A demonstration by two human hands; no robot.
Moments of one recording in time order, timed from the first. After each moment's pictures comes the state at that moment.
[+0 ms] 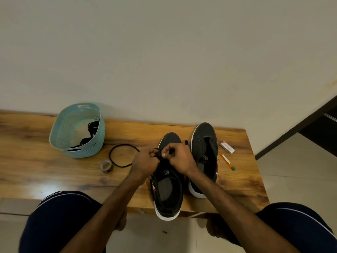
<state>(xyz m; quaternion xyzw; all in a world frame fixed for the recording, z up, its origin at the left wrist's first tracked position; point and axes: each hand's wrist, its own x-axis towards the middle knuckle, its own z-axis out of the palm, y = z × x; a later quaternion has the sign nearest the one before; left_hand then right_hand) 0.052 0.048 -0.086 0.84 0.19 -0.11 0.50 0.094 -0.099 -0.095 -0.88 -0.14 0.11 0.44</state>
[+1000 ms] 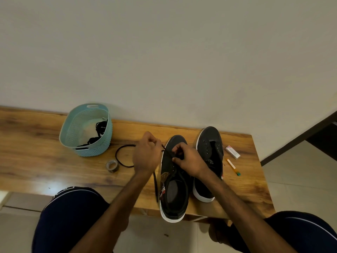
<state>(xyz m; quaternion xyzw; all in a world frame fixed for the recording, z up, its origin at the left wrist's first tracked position) 0.060 0.045 -0.067 0.84 0.17 0.13 0.49 0.101 -0.115 -0.091 -0.89 -0.16 0.16 0.39</state>
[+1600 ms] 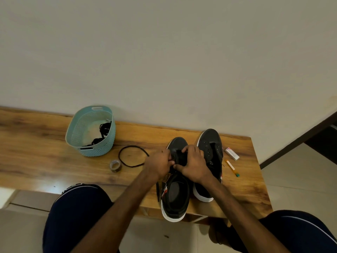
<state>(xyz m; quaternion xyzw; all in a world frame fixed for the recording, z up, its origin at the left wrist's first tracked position) 0.059 0.036 -0.075 0.98 0.00 -0.13 0.14 0.082 -0.122 -0.088 -0.94 -0.11 0.11 0.30</state>
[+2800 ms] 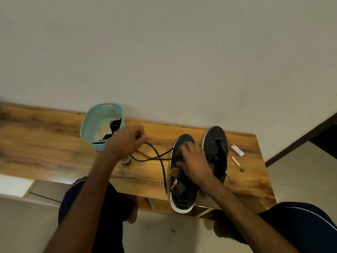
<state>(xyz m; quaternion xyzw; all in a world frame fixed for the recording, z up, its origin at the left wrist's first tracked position) 0.030 0.141 0.014 0.94 0.03 0.01 0.35 0.051 -0.106 -0.073 -0.95 -0.26 0.02 0.16</state>
